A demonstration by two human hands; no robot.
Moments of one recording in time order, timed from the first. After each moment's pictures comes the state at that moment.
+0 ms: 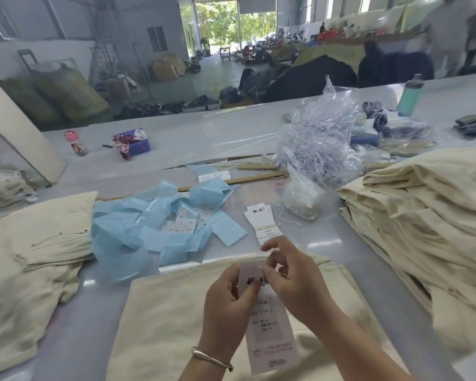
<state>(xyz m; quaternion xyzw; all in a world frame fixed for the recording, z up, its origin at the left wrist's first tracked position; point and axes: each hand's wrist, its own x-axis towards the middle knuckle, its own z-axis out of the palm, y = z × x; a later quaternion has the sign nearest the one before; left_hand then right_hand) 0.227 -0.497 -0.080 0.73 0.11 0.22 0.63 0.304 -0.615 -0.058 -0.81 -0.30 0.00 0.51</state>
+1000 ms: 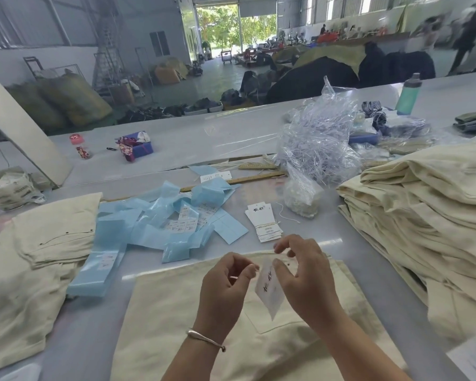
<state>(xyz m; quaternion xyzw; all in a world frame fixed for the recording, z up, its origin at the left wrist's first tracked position) 0.228 -0.492 -0.073 0.79 0.13 0.23 0.55 0.287 -0.629 -0.051 -0.85 -0.23 -0.12 0.46</state>
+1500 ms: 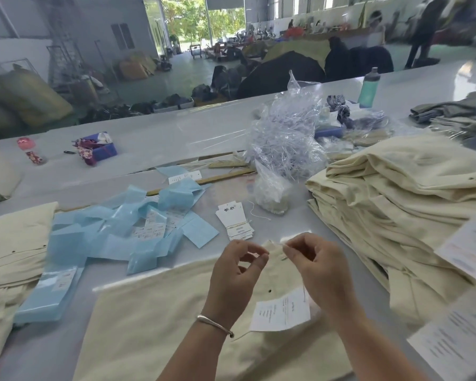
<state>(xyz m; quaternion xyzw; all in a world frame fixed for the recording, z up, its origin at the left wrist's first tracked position) 0.286 -0.537 -0.073 0.81 0.06 0.20 0.55 0.326 -0.687 -0.053 -0.80 -0.10 -0.06 0.59</state>
